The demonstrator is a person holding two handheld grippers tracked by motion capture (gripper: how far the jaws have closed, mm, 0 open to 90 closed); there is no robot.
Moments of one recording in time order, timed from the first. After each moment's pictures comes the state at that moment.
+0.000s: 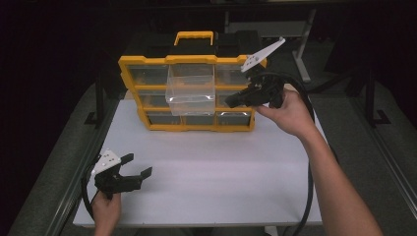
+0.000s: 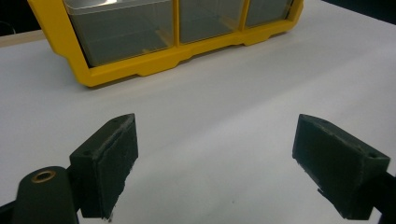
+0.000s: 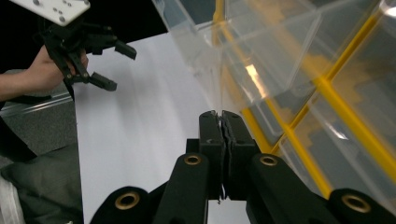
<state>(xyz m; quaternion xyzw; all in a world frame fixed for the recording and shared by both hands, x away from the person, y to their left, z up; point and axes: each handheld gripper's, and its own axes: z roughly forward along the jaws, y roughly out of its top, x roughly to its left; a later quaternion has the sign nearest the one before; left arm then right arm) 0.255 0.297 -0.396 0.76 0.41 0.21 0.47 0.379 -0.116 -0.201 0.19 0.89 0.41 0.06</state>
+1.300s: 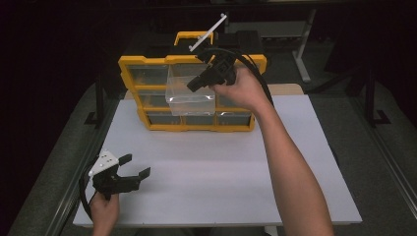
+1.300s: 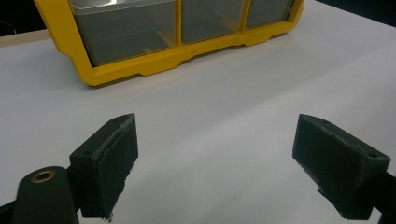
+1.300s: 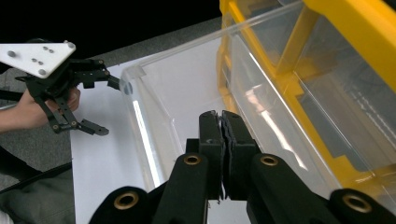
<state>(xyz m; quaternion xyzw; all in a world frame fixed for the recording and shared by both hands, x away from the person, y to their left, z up) 0.253 0.301 -0.396 0.75 0.41 0.21 0.47 0.426 -0.020 -0.177 0.18 0.91 0.38 0.04</state>
